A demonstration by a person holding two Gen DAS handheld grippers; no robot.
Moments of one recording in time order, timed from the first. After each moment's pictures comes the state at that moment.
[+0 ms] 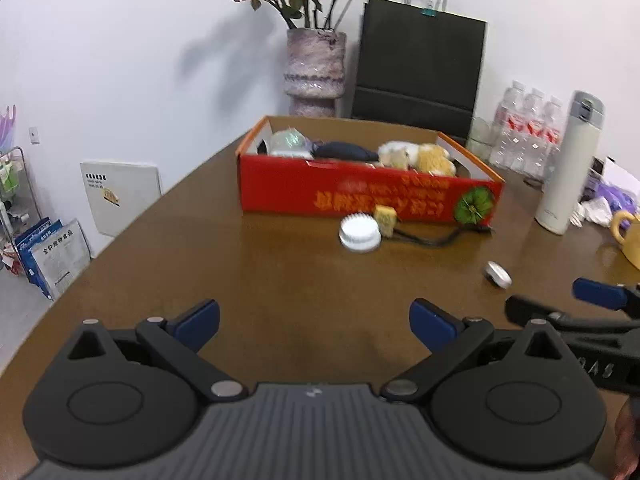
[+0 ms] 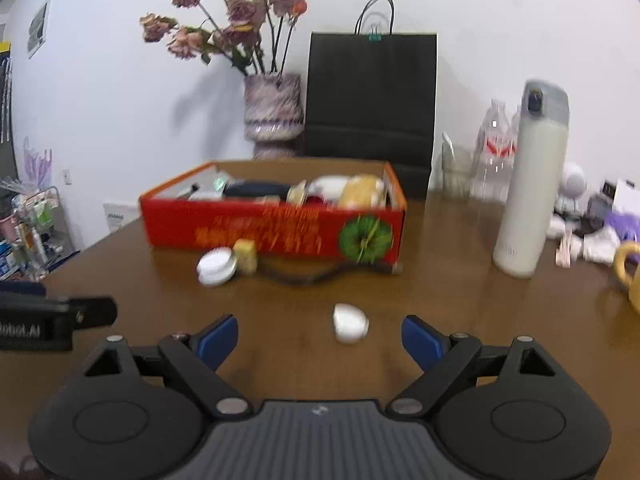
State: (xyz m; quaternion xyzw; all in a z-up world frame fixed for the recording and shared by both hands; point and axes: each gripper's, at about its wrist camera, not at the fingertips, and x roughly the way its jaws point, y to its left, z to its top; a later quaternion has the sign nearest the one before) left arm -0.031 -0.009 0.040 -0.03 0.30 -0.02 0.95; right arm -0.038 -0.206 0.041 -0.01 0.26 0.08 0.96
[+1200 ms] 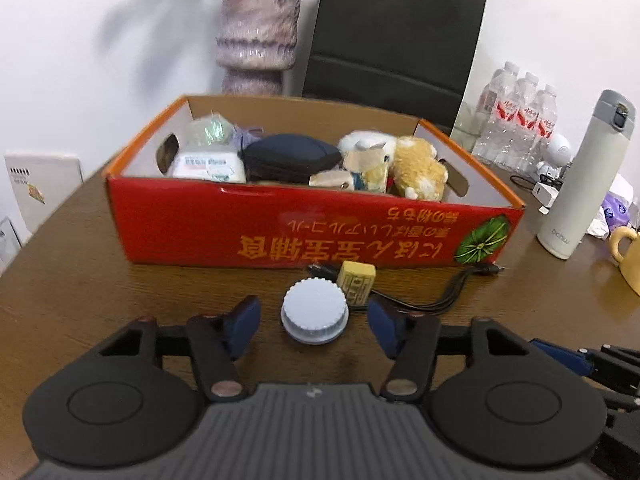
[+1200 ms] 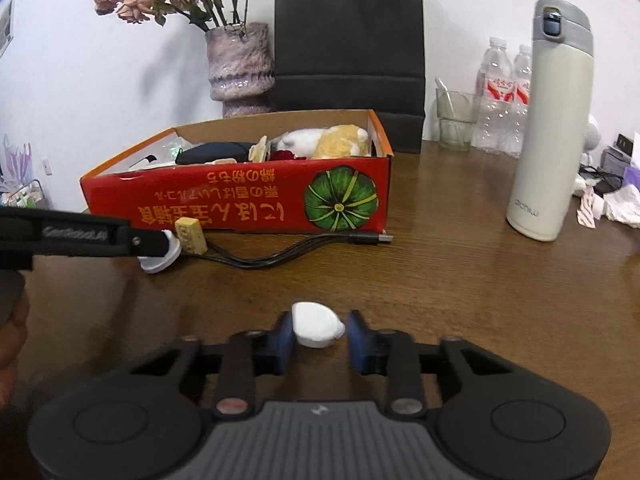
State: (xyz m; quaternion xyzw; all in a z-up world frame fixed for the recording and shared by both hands) left arm 0.124 -0.030 0.013 -0.05 0.34 -0.10 0.93; right arm 0.051 -0.219 0.012 0.01 0.31 0.07 0.95
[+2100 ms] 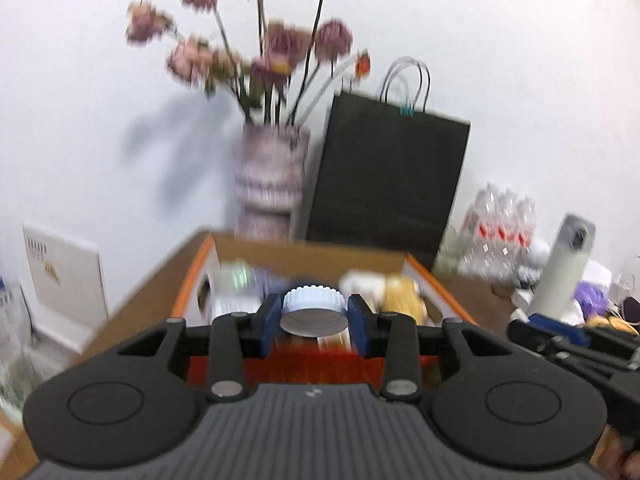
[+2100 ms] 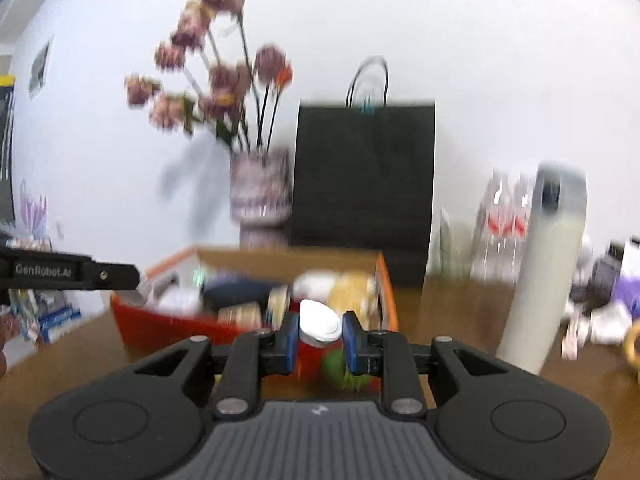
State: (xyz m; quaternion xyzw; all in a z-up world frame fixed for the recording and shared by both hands) left arm 0.088 -0.001 0.116 -0.06 0.18 -0.09 0.98; right arm 0.049 -0.212 0.108 -0.01 0.15 0.07 0.99
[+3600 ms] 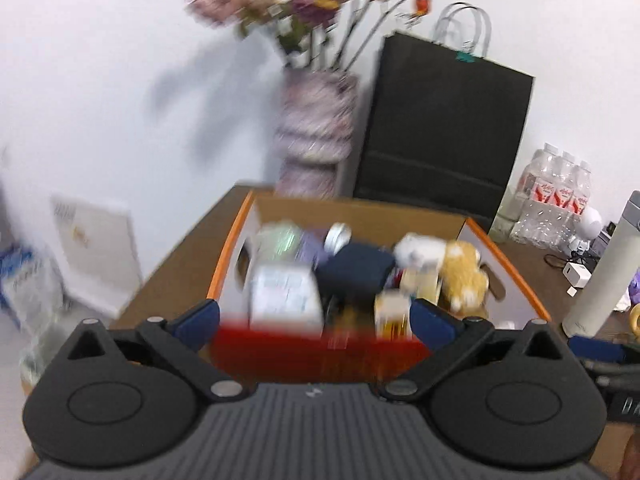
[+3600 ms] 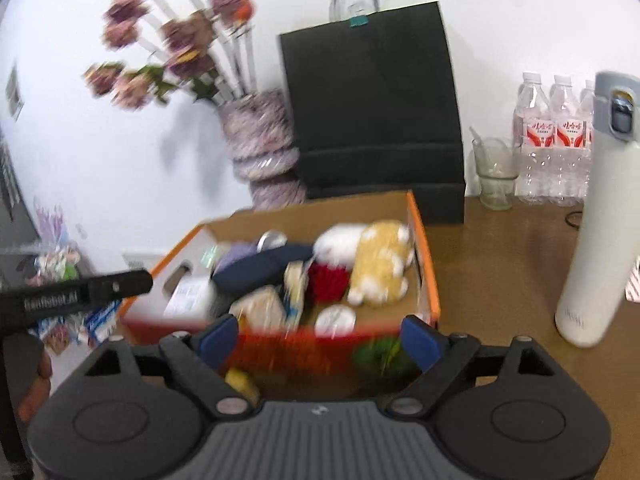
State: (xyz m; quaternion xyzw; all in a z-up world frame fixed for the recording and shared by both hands) left arm 0.124 0.015 0.087 -0.07 0.28 -0.03 0.96; right arm 0.100 -0.219 0.084 0.08 0.29 0.12 0.95
